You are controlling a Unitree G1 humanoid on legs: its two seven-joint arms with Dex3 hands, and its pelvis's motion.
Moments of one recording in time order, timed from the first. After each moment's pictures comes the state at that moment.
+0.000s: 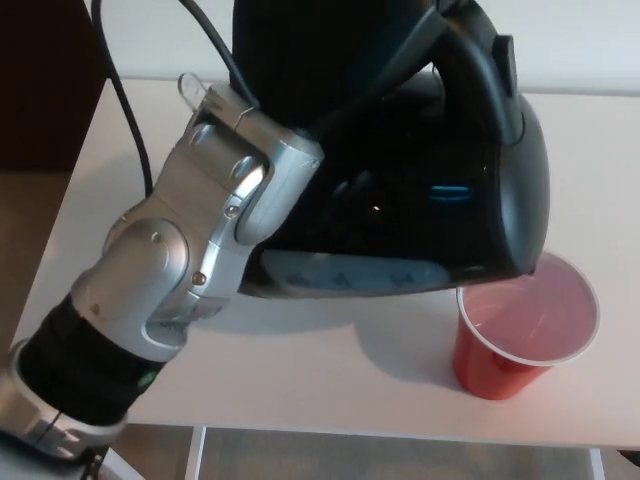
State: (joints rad) left_arm -0.74 0.36 -0.47 -0.16 1.00 0.00 0.26; right_arm -0.31 -0.34 -0.38 1.18 0.28 0.03 0.28
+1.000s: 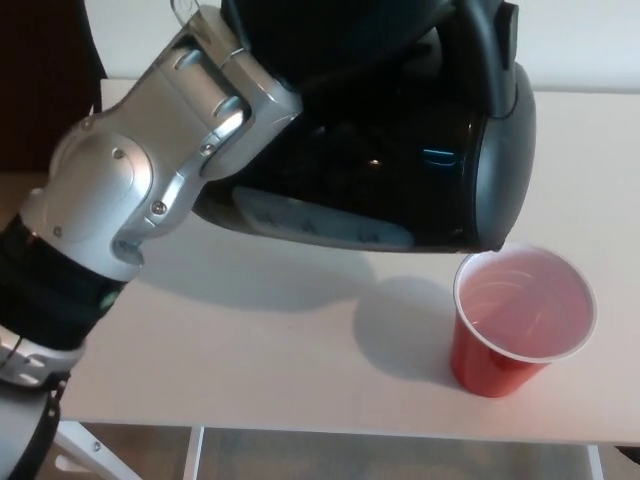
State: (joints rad) left_arm -0.90 0.46 -0.47 -0.03 1.10 -0.25 0.34; right_arm -0.32 -0.34 -0.37 1.19 0.27 0.03 0.26
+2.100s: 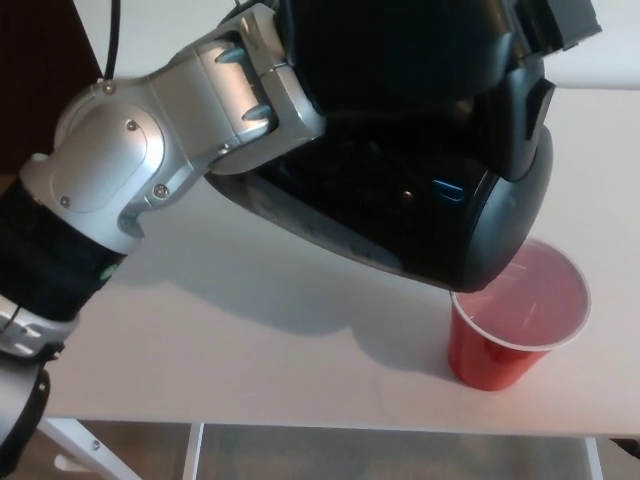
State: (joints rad) left_arm -0.98 0.50 -0.54 0.02 1.13 -0.44 0.35; right_arm -0.35 -0.35 -0.36 1.21 0.26 0.03 0.25
